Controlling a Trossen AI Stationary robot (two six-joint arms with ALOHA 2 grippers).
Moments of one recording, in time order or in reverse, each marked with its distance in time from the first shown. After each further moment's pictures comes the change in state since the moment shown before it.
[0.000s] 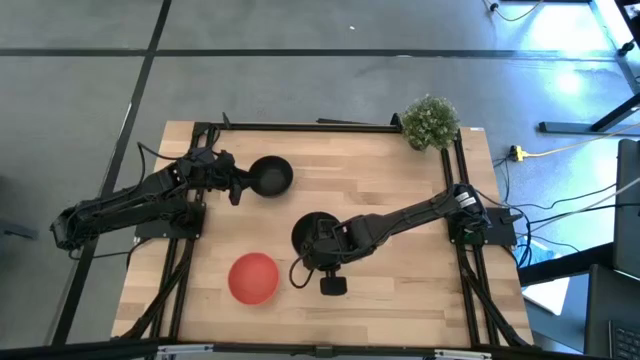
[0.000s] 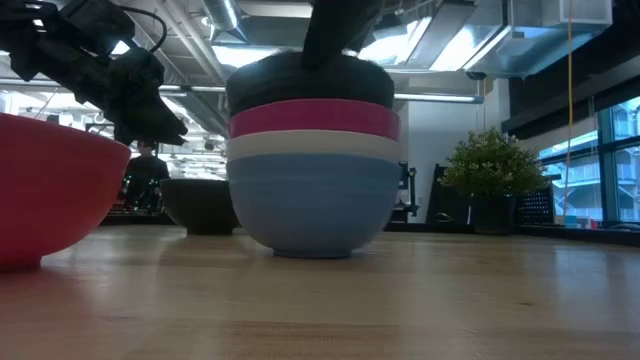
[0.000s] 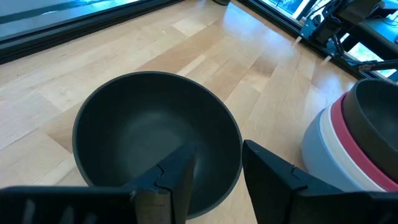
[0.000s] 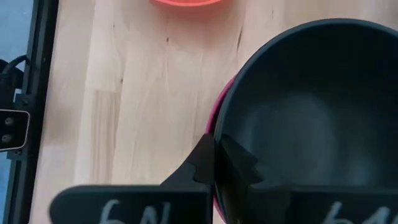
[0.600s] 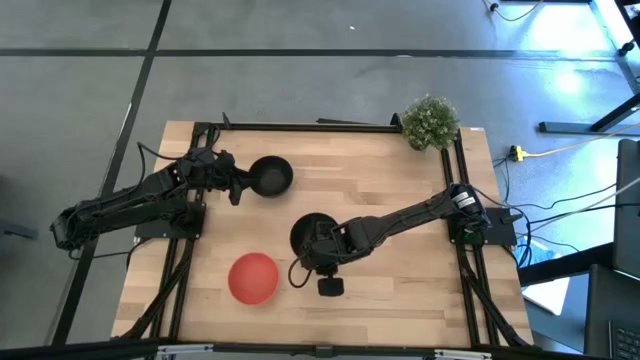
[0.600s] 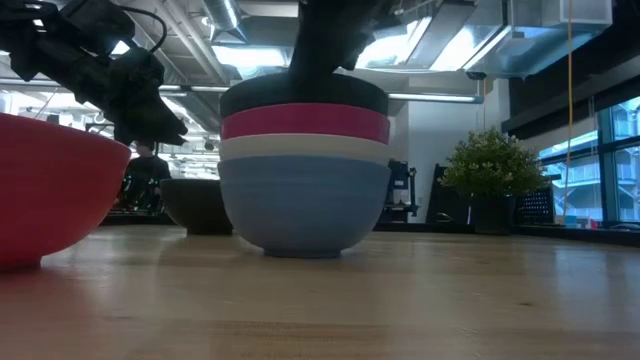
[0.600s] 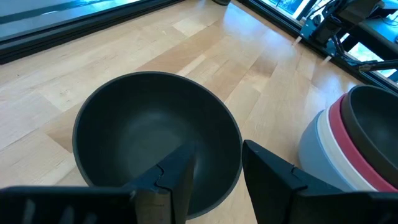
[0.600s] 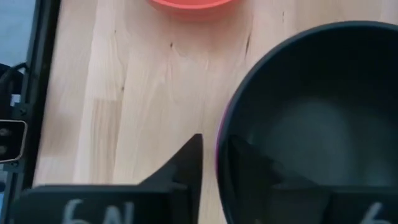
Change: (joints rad) left arm 0.000 0.000 0.000 0.000 0.000 0.000; right arm -0.005 0.002 -0.070 0.107 -0.027 0.002
